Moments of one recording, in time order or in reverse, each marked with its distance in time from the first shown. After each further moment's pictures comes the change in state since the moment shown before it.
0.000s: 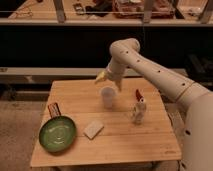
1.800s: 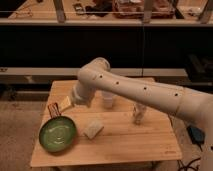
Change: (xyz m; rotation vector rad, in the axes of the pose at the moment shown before) arm -0.177 -0.137 0.028 0.212 -0.007 -0.628
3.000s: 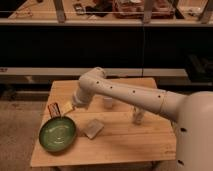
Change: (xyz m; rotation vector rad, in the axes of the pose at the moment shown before) arm 0.019 0.038 0.079 0.028 -0.065 -0.054
